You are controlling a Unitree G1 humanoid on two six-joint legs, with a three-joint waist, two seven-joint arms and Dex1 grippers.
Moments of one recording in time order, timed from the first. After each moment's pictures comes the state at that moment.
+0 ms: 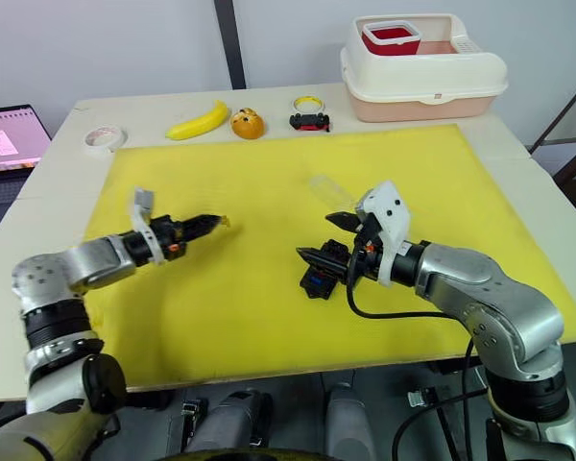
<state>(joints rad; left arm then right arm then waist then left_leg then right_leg) -0.59 0.39 0.66 0.20 -1.39 1.48 0.00 -0.31 -0.64 -0.14 -0.64 0.82 0.99 0.52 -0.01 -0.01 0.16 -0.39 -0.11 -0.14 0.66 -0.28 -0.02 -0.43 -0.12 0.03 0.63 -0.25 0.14</state>
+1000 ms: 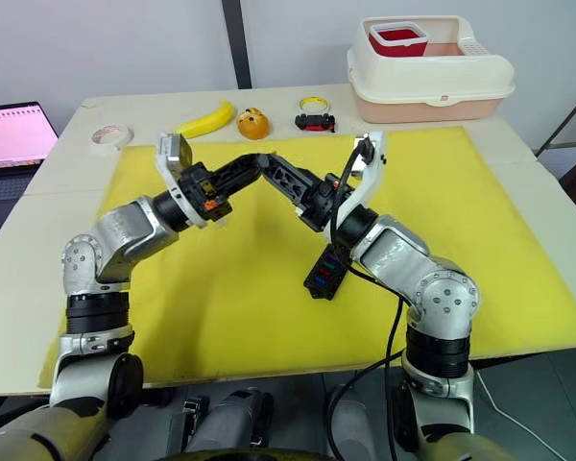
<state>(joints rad) -0.64 0.26 0.22 0.03 -1.95 1.01 0.23 -0.51 -0.18 -0.15 -0.40 1.45 0.87 -0.21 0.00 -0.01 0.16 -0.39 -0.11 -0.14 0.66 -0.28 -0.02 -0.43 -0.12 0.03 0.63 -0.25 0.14</state>
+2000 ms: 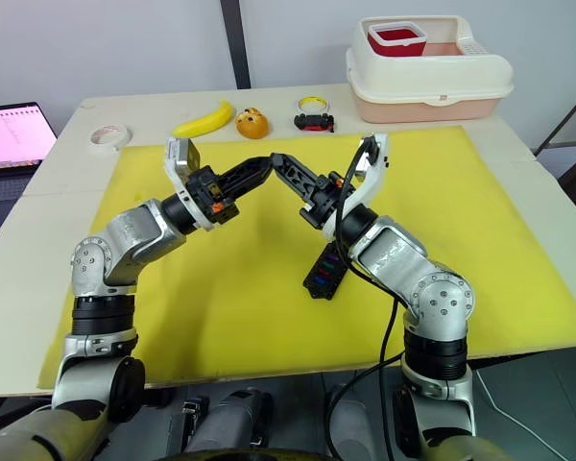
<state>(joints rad) -0.62 0.25 0.20 0.03 -1.95 0.97 0.22 -0.49 -0.20 -0.12 -0.41 1.52 0.79 -0.27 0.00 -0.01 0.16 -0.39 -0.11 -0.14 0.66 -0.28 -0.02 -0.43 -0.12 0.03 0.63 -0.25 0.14</state>
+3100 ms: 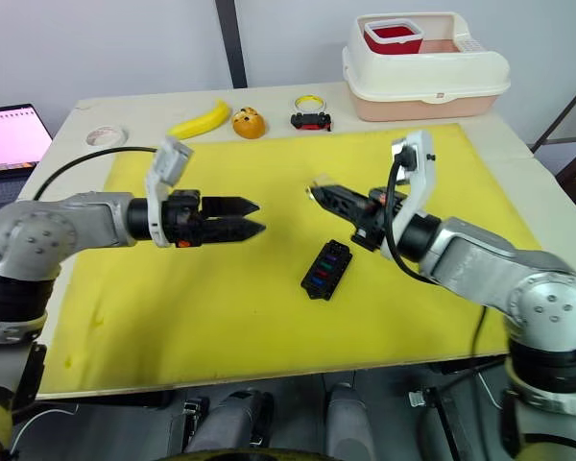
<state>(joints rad) -0.71 0.79 -0.20 -0.13 -1.05 0.87 -0.89 -0.43 -0.85 -0.17 -0.55 1.69 0.97 -0.14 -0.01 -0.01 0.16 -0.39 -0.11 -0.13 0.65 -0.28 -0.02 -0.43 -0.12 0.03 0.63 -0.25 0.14</state>
